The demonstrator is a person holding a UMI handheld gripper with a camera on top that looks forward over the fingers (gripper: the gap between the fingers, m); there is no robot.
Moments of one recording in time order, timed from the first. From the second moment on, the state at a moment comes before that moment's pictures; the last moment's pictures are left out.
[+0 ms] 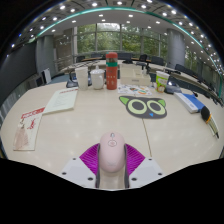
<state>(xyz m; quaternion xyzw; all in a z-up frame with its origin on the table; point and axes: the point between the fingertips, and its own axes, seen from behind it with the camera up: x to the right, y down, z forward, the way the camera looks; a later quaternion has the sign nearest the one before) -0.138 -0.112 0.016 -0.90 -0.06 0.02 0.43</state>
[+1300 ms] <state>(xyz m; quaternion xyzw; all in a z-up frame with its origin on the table) 0.004 -0.016 0.134 -0.90 -0.02 -0.01 0.44</state>
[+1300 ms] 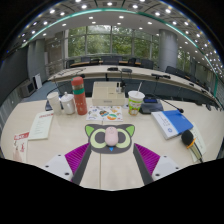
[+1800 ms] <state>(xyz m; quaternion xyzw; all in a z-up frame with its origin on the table) -0.035 -0.236 0.242 -0.87 0.00 -0.03 0.48</state>
